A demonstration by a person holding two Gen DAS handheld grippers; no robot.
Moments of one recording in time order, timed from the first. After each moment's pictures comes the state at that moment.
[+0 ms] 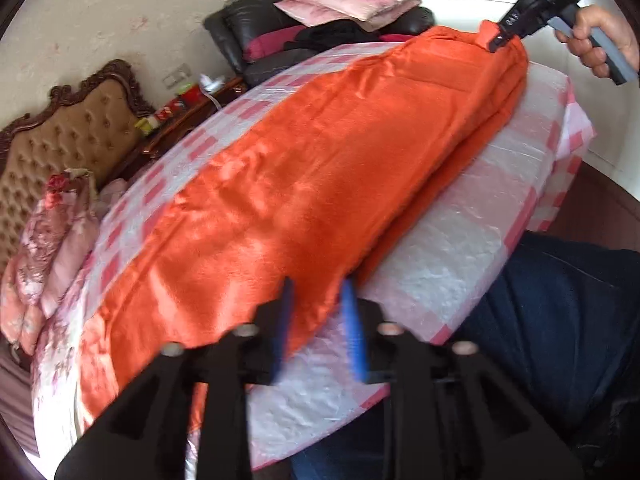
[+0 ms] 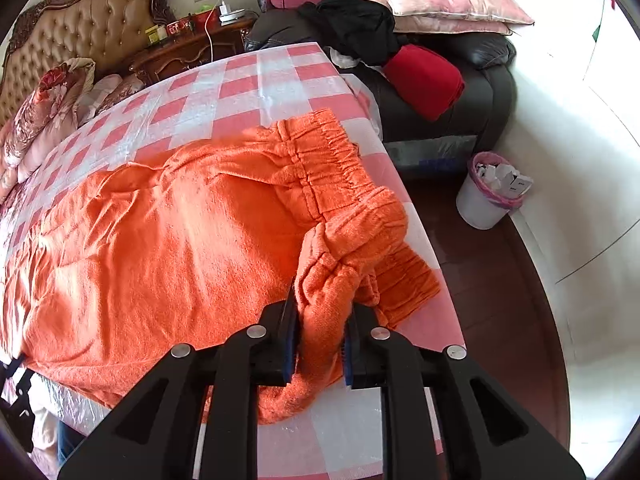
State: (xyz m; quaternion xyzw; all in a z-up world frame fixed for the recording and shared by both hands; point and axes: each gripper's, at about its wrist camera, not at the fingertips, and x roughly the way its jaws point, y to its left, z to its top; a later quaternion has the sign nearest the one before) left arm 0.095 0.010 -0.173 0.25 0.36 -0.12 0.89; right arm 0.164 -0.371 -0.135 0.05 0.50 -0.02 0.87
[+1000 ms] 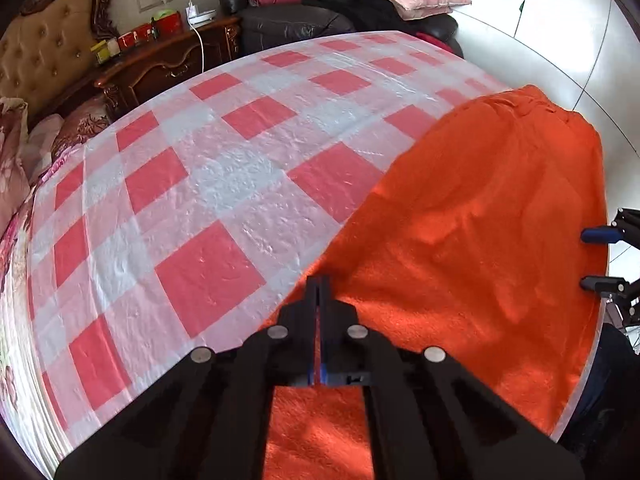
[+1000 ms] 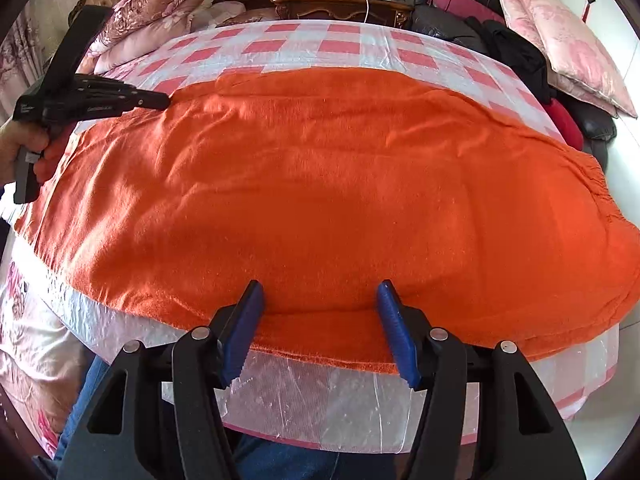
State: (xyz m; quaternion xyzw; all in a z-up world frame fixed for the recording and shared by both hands) left arm 0.314 0.147 -0.151 0.12 0.48 -0.23 0.84; right arm 0.105 -0.133 -0.144 -0.07 0.51 0.12 0.85
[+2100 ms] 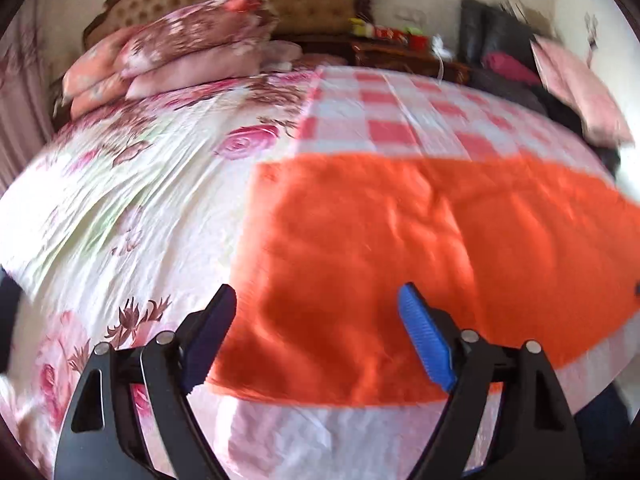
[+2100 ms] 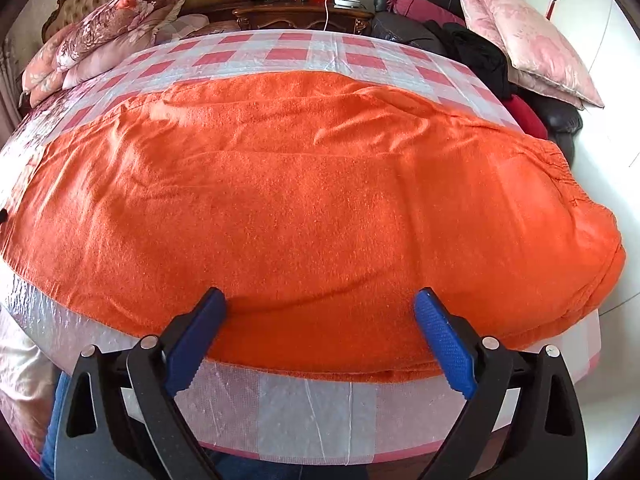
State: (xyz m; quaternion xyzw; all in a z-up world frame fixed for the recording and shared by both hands) left arm 0.108 0.322 -0.151 -0.09 0.41 0.11 0.90; right arm 0.109 -0.156 -0.153 -0.07 0.49 0.05 0.87
